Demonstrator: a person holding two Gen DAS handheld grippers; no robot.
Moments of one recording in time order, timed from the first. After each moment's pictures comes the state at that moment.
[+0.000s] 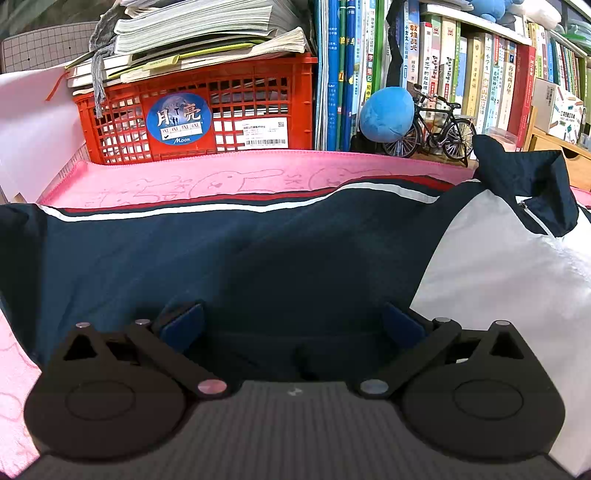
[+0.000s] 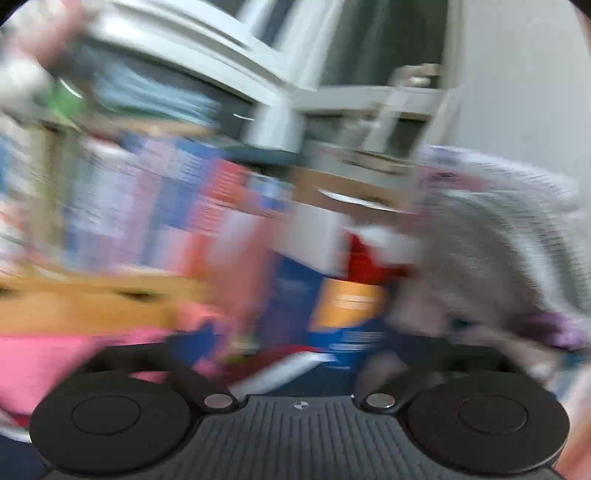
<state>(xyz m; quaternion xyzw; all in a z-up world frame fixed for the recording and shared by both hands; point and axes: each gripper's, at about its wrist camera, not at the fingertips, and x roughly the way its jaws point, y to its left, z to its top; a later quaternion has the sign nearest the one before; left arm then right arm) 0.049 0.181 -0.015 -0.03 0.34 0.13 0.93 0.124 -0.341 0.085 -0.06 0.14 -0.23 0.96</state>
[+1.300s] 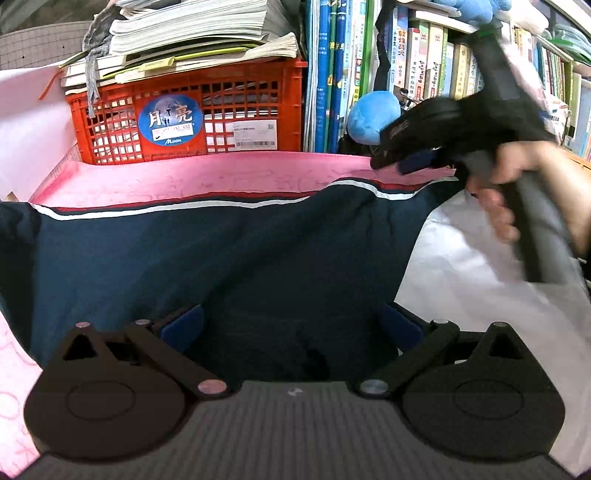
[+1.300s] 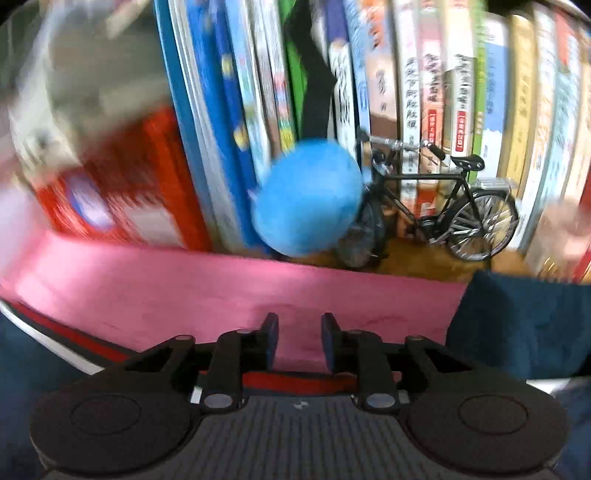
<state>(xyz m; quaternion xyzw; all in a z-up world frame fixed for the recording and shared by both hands) 0.039 0.180 -0.013 -0.04 0.34 0.11 0.93 0.236 0.051 -0.001 0.00 0.36 0.29 0.89</state>
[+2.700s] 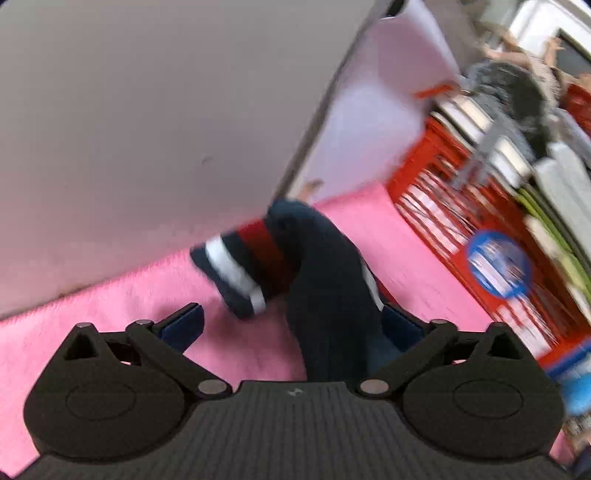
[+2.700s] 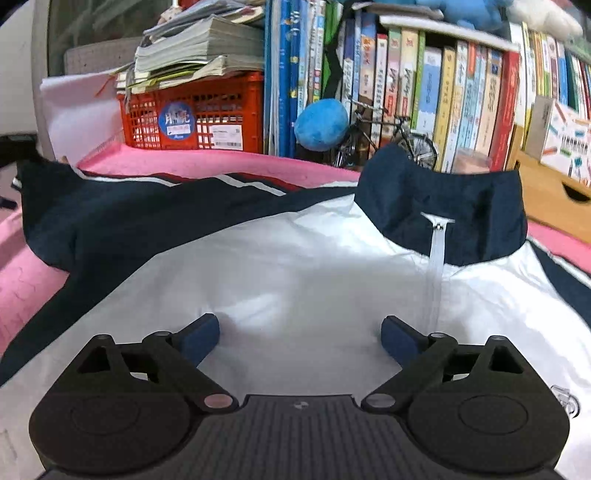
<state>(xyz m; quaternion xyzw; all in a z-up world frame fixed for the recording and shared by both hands) 0.006 0.435 0.018 -0.34 0.25 0.39 0.82 0.066 -0.038 -0.025 -0.10 0.32 0.29 0.90</state>
